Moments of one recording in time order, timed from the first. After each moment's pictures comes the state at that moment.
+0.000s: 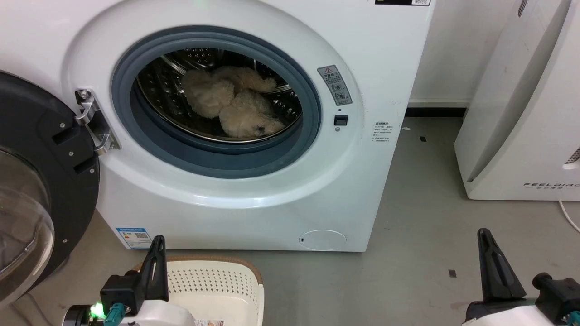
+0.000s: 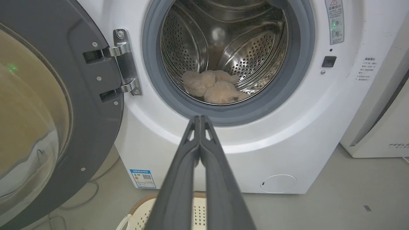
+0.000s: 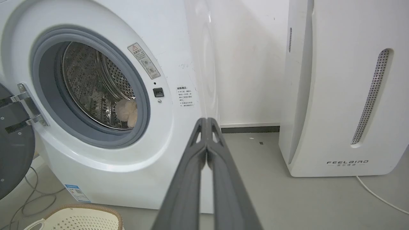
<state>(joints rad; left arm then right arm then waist) 0.00 0.06 0.04 0.18 -0.05 0.00 -0.23 0.07 -0.05 -0.05 0.03 0.18 0.13 -0.23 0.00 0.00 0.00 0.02</state>
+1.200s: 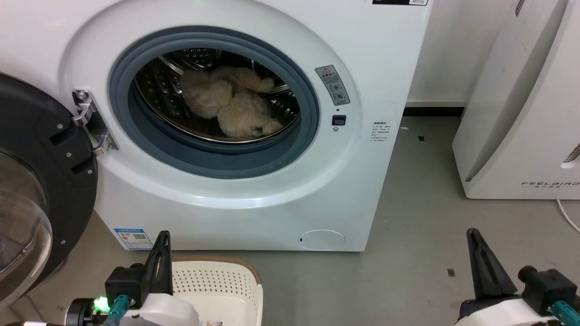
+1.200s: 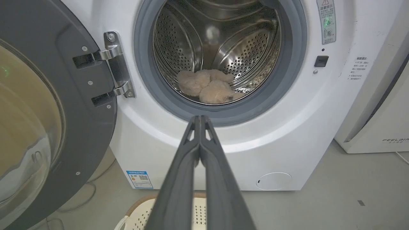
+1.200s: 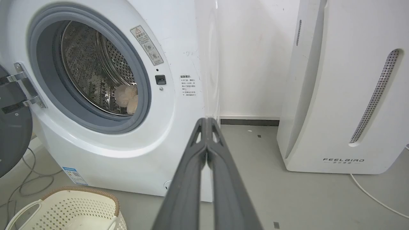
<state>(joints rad) 0.00 0.06 0.03 0.12 -0.04 0.00 -0.16 0.06 -0.05 -0.04 0.02 0.12 0.13 -0.16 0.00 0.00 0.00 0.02</state>
